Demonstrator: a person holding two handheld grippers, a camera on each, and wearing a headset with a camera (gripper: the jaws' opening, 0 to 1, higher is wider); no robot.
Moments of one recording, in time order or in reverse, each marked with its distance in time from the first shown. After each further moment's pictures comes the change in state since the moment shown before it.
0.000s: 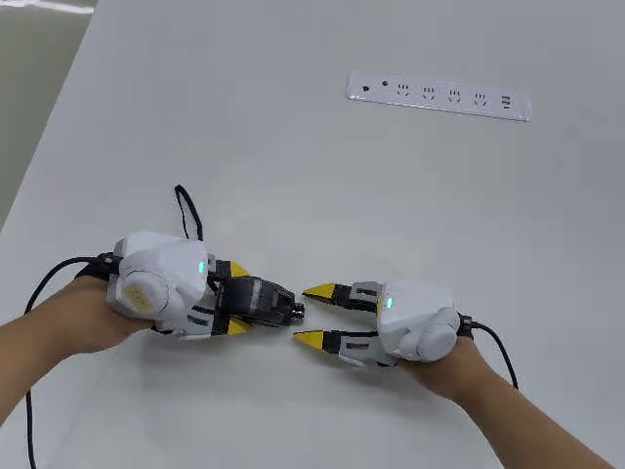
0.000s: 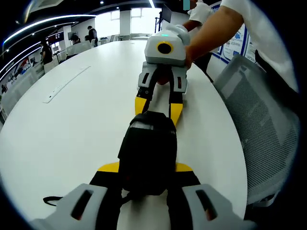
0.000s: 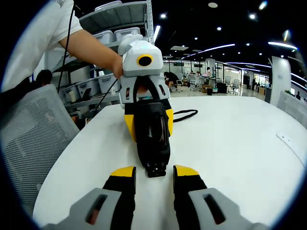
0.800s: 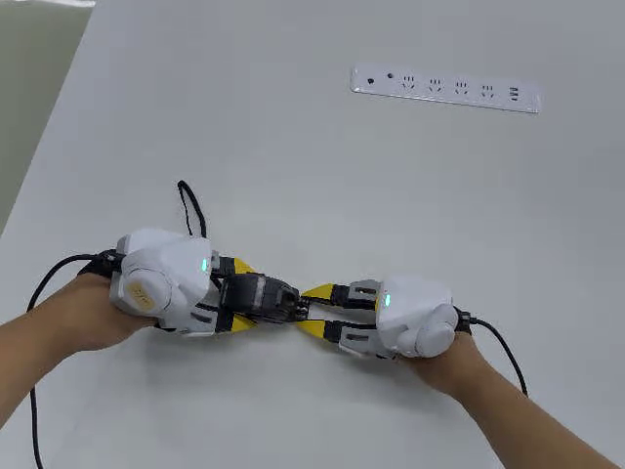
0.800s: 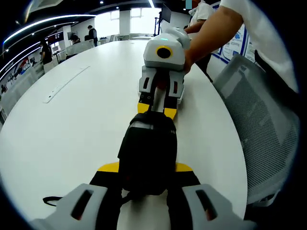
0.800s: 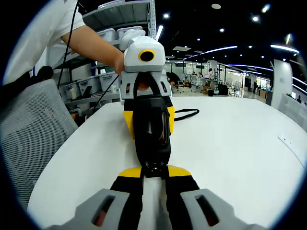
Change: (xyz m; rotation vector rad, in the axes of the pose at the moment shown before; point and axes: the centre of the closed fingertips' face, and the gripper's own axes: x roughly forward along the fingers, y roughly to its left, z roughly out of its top) left arm 0.001 0.000 -0.001 -0.001 -0.002 -0.003; right arm 0.004 -0.001 -0.004 -0.030 -0.003 0.002
